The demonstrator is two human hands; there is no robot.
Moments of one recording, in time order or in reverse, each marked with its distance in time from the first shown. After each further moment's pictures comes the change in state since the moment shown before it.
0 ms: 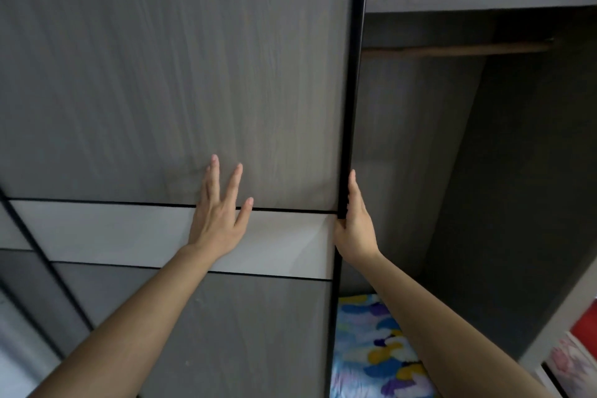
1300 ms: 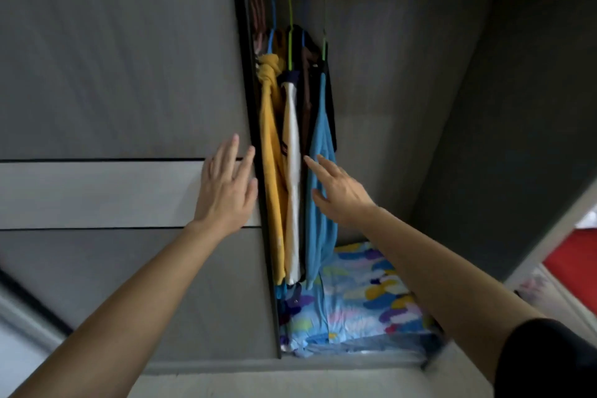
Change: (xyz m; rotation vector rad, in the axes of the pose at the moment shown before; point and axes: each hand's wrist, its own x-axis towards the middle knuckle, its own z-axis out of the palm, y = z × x) left_hand -0.042 -0.065 0.000 0.107 -0.099 0.225; right_hand -0.022 -0.025 0.073 -0.635 -0.351 -0.137
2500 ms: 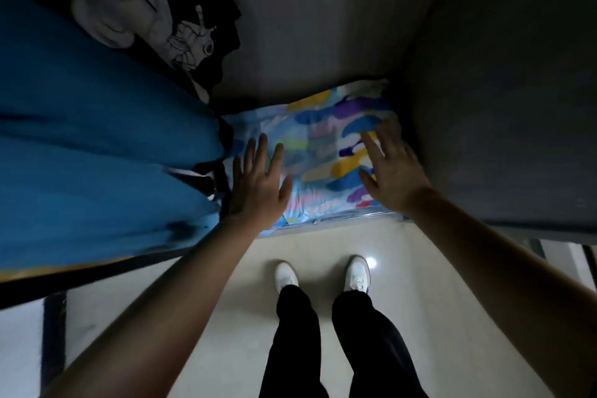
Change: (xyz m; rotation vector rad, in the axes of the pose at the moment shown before) left_hand 0.007 0.213 0.490 -0.120 -0.771 -0.046; right_hand -0.087 0.452 0.293 0.033 -0.398 0.366
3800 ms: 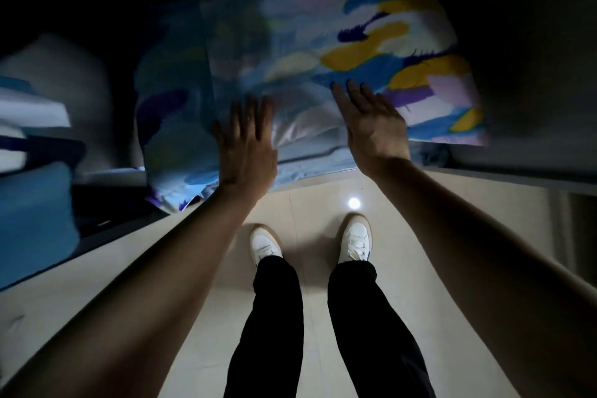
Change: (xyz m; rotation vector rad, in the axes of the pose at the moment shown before) left_hand 0.042 -0.039 0.296 0.202 -0.138 -0.071; right_hand 0.052 0.047 0.285 -0.115 0.215 0.012
